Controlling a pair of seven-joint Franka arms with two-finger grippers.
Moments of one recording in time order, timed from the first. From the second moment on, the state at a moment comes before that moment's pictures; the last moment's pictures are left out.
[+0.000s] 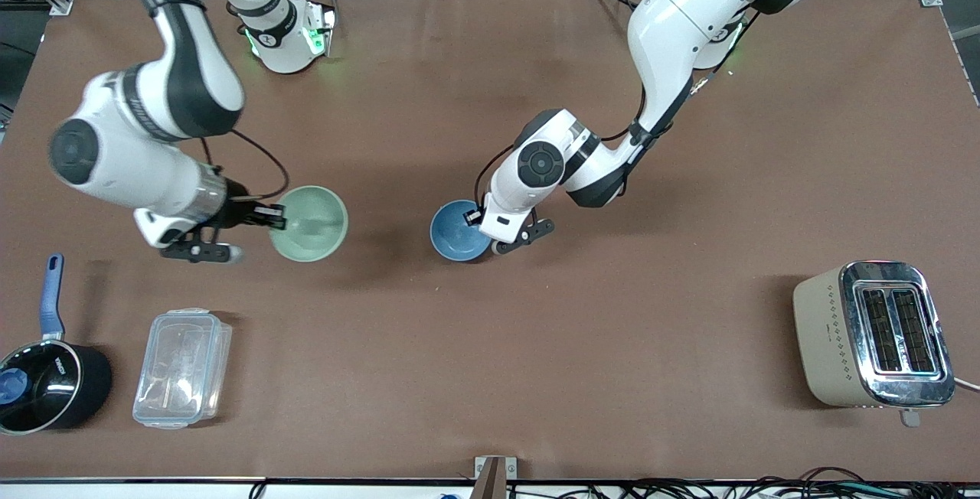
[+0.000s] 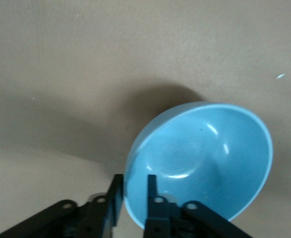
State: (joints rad) left arm -0.46 0.78 -0.39 -1.56 -0.03 2.39 -1.18; right arm 0.17 0.21 0.06 -1.89 0.24 2.02 0.25
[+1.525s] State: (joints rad) left arm 0.06 0.27 -0.31 -1.42 0.18 1.72 -0.38; right arm 0.51 0.48 0.11 -1.91 0.21 2.46 0.63
